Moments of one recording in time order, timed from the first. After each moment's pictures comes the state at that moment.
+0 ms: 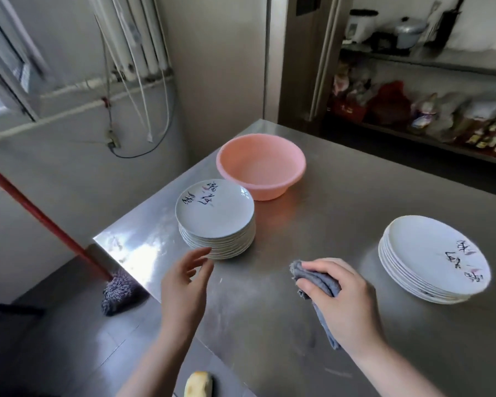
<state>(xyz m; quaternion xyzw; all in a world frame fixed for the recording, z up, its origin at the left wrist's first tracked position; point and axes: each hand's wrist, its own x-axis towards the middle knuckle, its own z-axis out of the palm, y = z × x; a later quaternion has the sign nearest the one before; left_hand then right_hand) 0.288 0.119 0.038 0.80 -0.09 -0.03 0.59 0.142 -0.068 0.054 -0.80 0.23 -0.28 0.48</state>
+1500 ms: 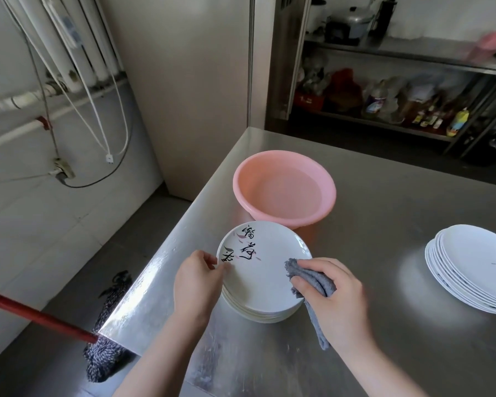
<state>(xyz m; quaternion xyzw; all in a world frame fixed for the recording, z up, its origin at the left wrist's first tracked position) 0.518 0.120 0.038 0.89 -0.13 -0.17 0.41 0.337 0.008 0.060 -0.71 0.35 -0.34 0.50</state>
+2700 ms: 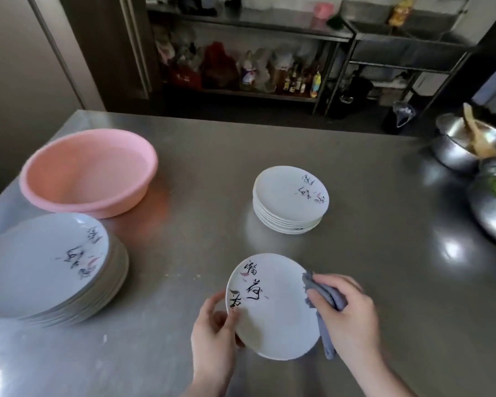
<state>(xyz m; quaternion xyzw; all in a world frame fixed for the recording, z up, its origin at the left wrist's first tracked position) 0.203 0.020 -0.031 0.71 -0.17 -0.43 0.54 0.029 -0.072 0.019 -0.65 0.54 -0.40 0.35</state>
